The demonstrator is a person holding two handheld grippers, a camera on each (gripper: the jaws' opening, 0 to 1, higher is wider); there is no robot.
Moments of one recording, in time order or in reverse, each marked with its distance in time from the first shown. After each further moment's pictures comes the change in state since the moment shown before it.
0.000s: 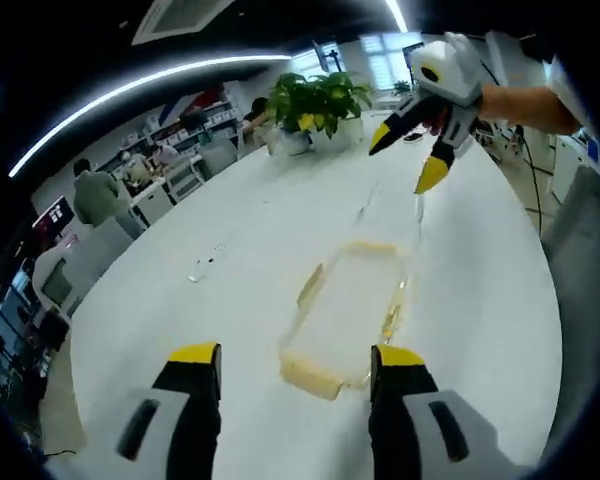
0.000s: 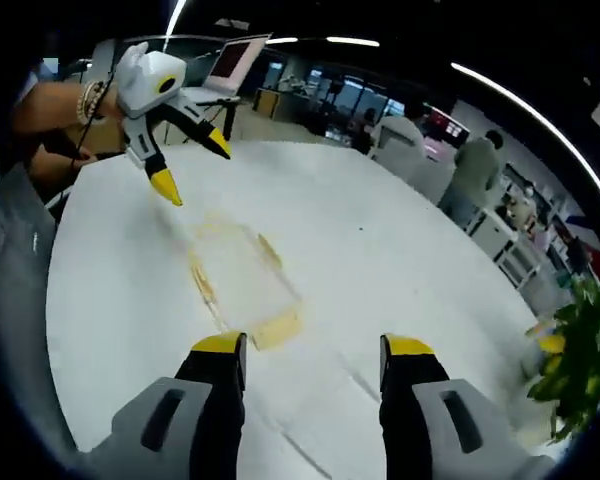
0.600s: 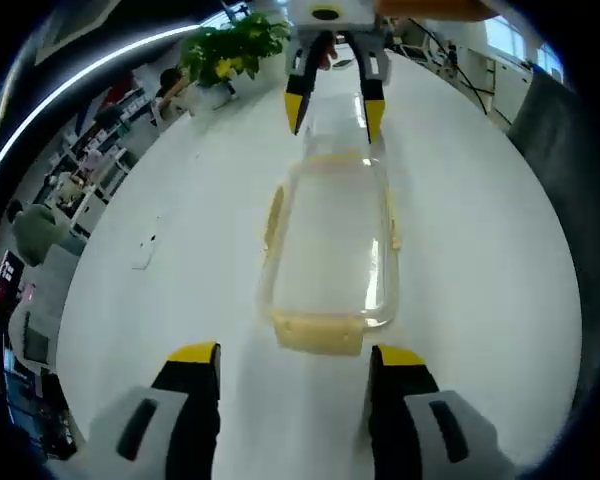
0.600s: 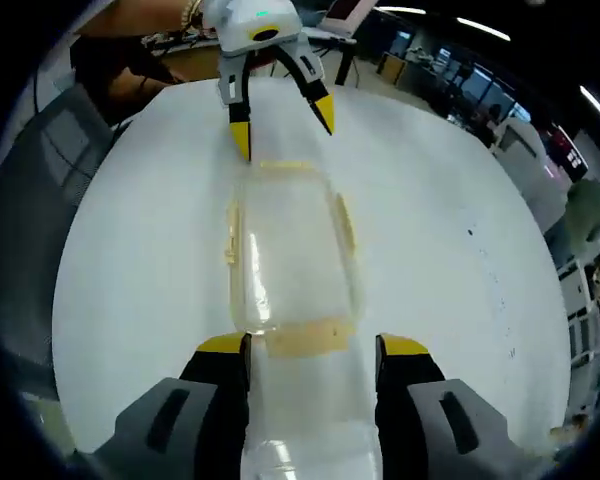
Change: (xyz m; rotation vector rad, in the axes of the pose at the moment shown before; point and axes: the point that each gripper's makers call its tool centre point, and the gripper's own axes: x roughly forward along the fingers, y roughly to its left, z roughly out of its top) left arm 0.039 -0.005 -0.046 0.281 0.184 -0.234; right arm 0.065 0.033 -0.013 -0.279 0.130 0.405
